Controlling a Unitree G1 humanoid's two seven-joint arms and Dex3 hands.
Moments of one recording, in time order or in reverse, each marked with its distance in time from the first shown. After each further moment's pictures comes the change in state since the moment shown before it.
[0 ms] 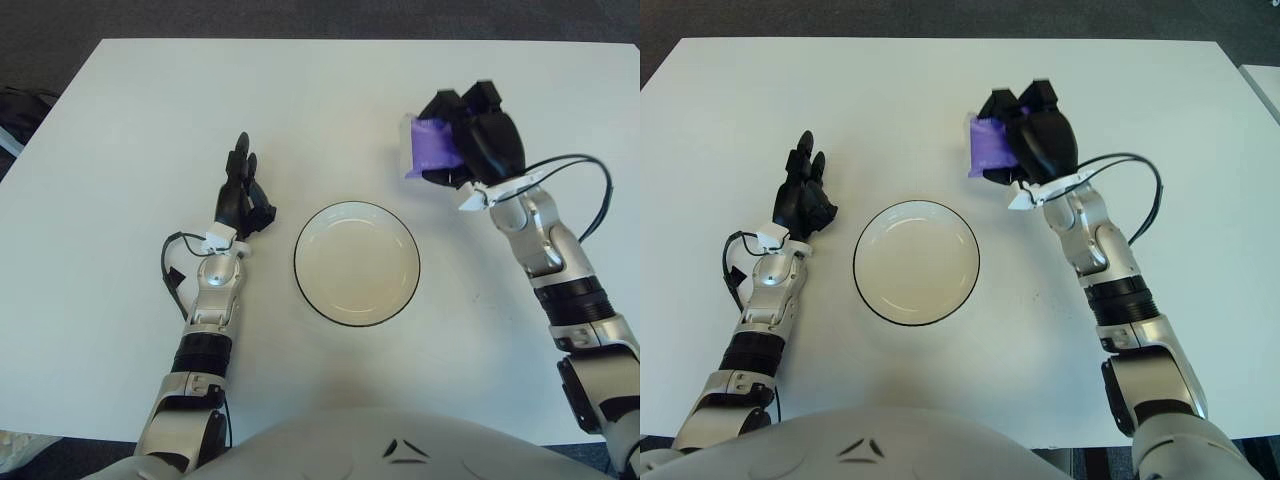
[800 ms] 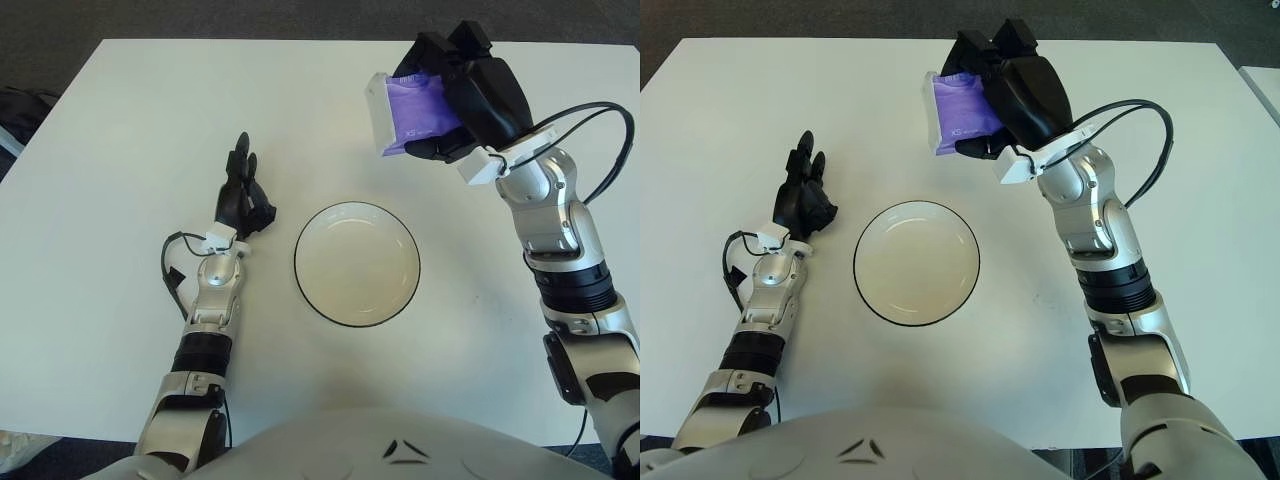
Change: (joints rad) left arm -0.002 -0.002 -0.005 0.004 0.004 -0.002 0.000; right arm -0.082 0.053 -0.010 -0.188 0.123 0.093 0.266
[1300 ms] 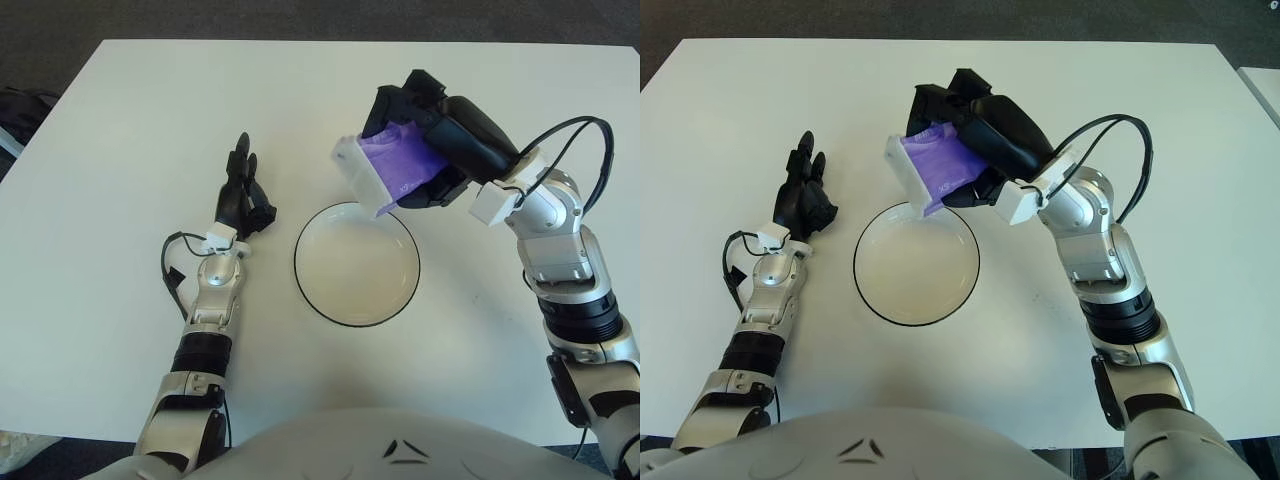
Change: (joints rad) left arm 0.002 0.001 -0.002 0.007 0.004 -0.015 0.002; right arm 0.097 -0.035 0.032 -0.202 0.309 0.048 0.366
